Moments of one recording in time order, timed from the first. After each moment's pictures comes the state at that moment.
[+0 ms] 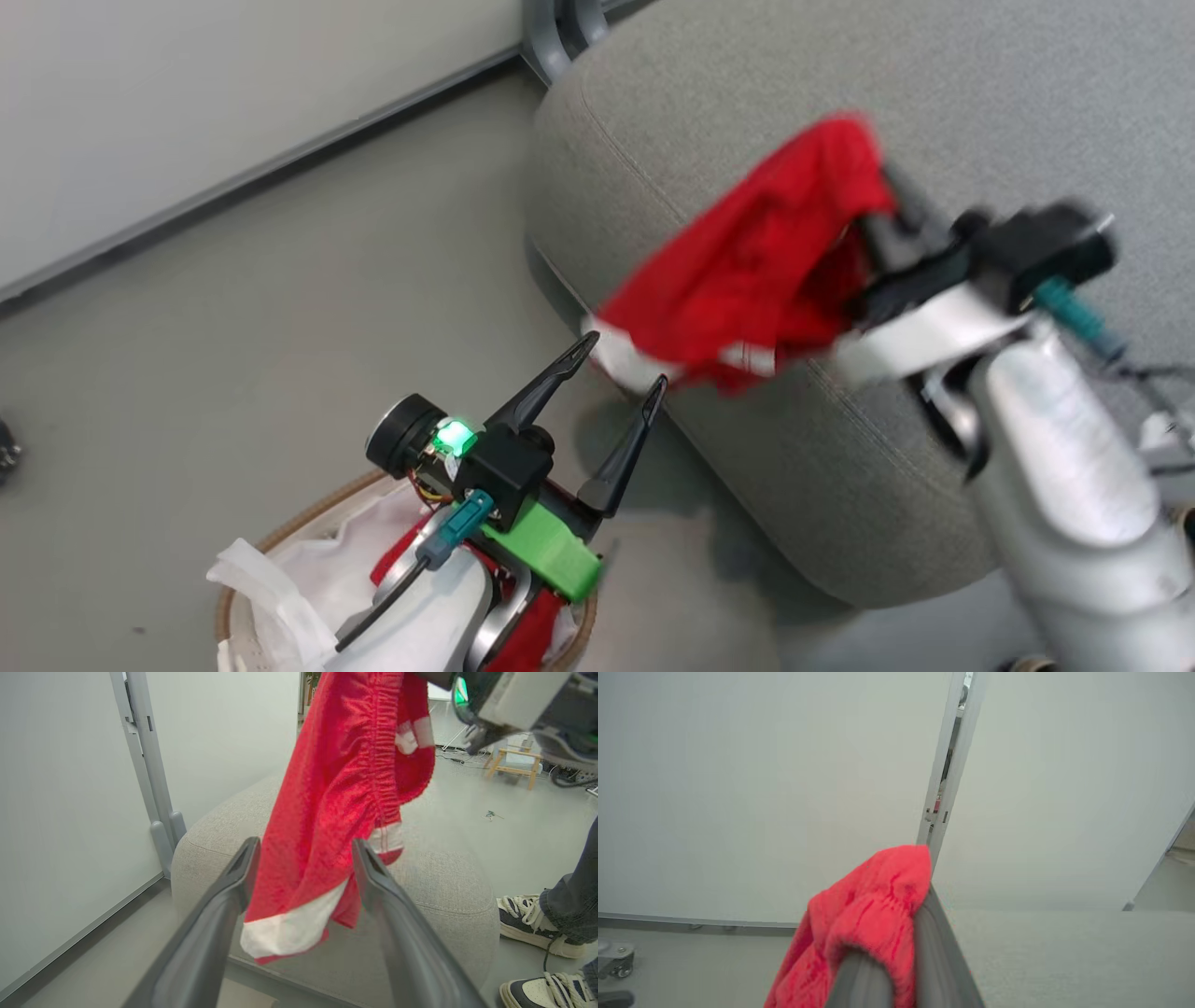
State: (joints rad) left arm -0.39 0.13 -0.67 0.26 -0.25 -0.13 -0.26; right arm -0.55 -0.13 0.23 0.20 0.16 0.13 -0.26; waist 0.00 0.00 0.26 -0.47
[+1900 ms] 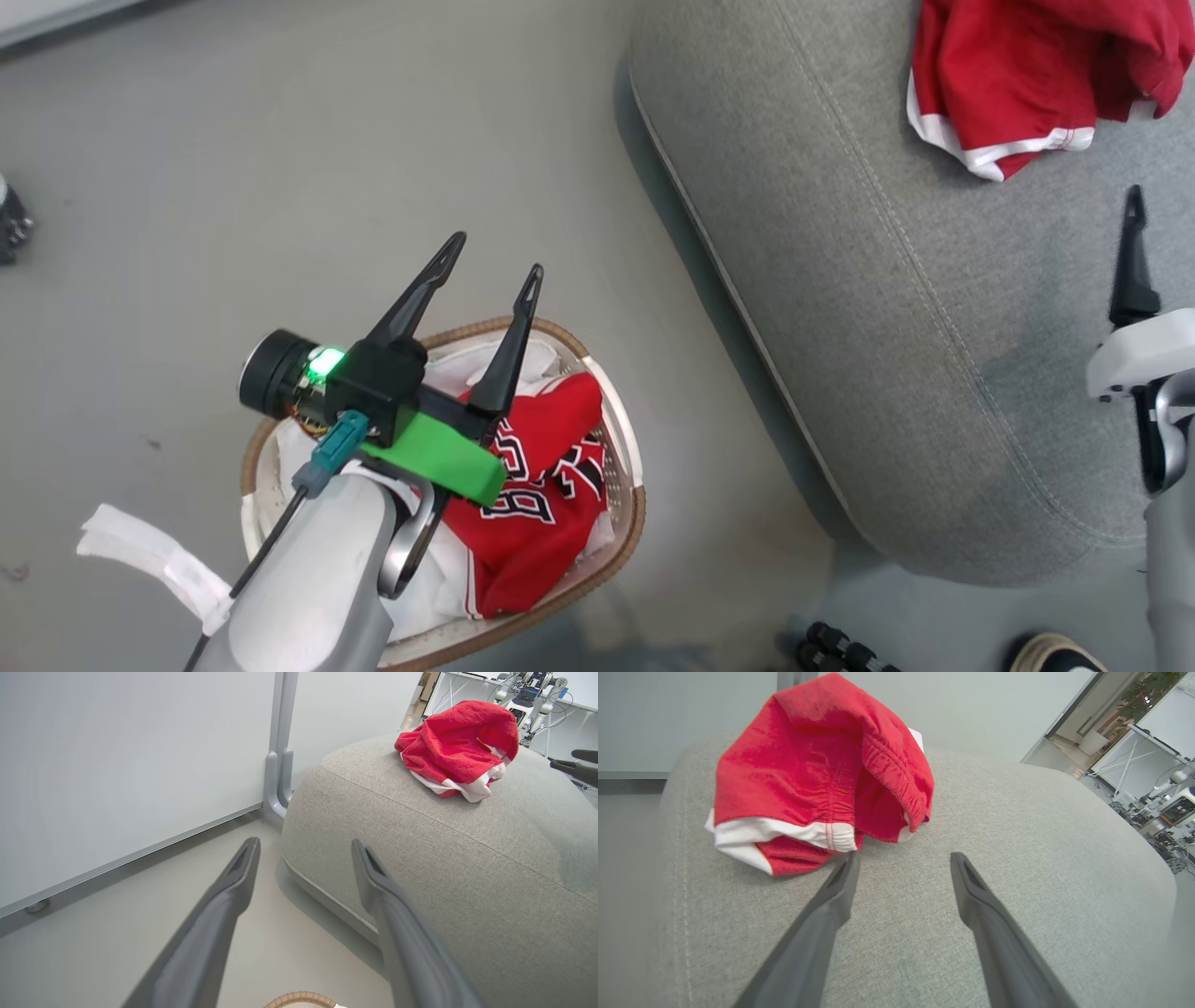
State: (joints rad) left arm -0.45 0.17 -0.48 0.26 -0.25 -0.13 -0.26; right arm -0.51 -0.17 -0.35 0.46 -0.12 0.13 -0.26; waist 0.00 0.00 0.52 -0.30
